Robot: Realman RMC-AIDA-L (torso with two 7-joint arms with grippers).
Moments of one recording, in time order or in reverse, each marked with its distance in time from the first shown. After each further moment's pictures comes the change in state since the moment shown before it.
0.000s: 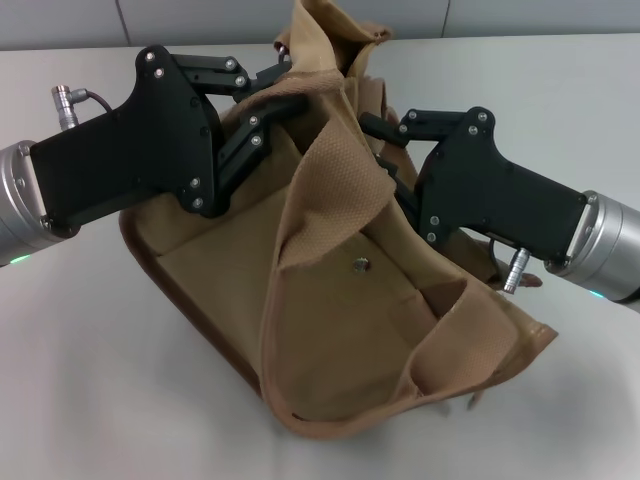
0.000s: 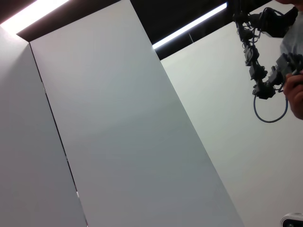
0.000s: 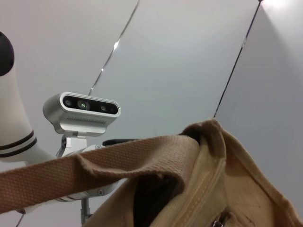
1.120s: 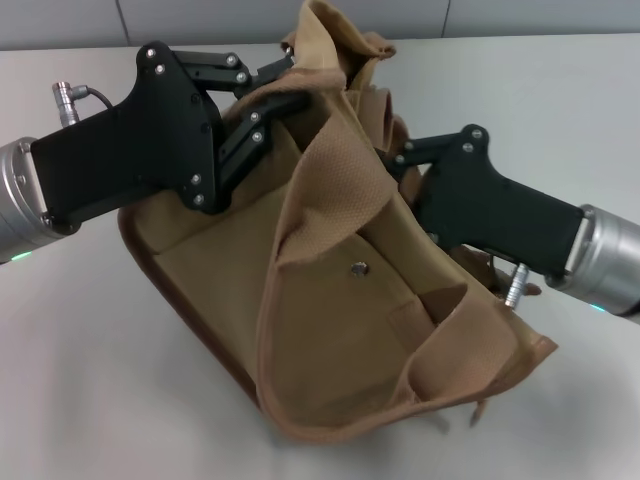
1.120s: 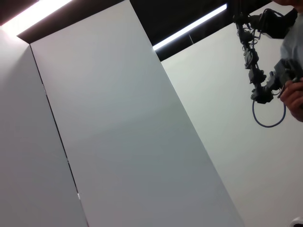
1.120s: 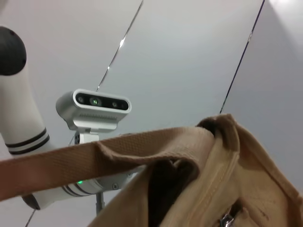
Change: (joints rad) left arm -0.004 0.000 0.001 -0.002 -0.007 -0.001 0.000; right arm -0.016 -0.003 -0.027 0.007 -0.003 -0.001 -0.001
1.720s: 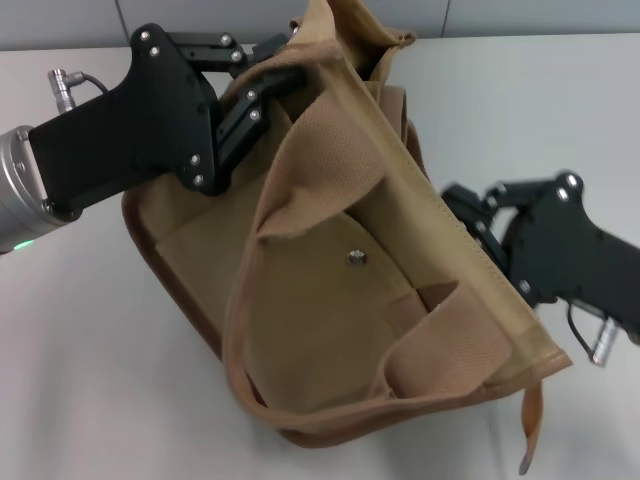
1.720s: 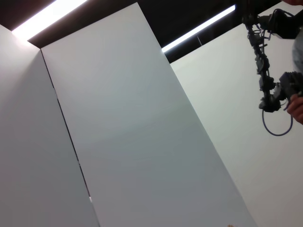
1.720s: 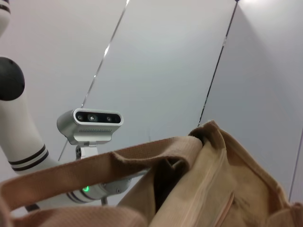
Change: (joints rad) left arm -0.007 0.000 -0.004 -0.011 -0.031 -0.014 0.005; right arm -0.176 -0.005 -0.006 -0.114 -0.001 -0.125 0.108
